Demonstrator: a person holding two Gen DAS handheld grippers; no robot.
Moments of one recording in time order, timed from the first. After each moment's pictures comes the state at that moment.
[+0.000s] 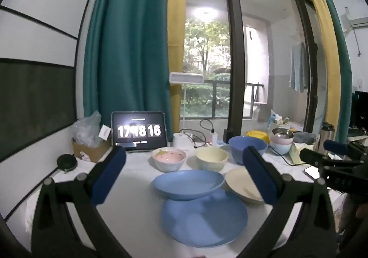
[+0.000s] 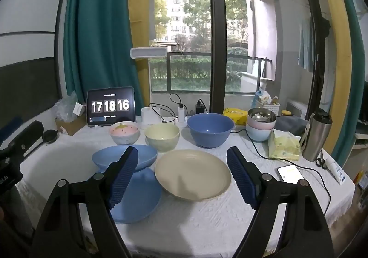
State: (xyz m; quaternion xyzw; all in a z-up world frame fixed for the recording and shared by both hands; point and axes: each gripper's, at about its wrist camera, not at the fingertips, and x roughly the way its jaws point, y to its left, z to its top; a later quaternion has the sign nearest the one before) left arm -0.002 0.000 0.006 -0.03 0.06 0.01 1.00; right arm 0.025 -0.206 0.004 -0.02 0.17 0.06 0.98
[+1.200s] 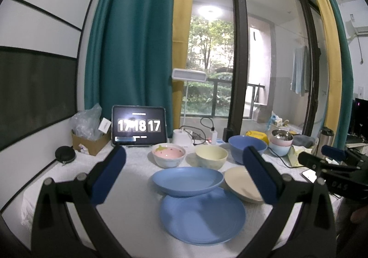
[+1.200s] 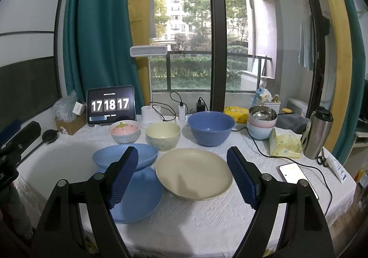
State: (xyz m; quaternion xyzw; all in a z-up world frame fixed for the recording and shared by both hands) left arm -0.005 0.012 0.010 -0.04 0.08 0.01 1.00; right arm 0.020 -0.207 0.003 -0.01 0.17 0.06 0.98
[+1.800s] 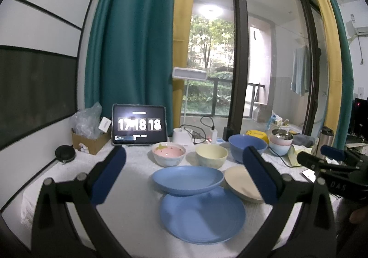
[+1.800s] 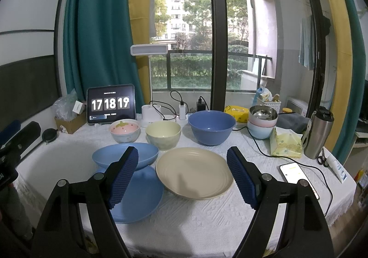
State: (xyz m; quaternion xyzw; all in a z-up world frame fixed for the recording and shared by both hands) left arm -0.005 0.014 0.009 -0.04 0.08 0.00 1.00; right arm 0.021 -0.208 0.000 -0.02 0.17 0.06 0.98
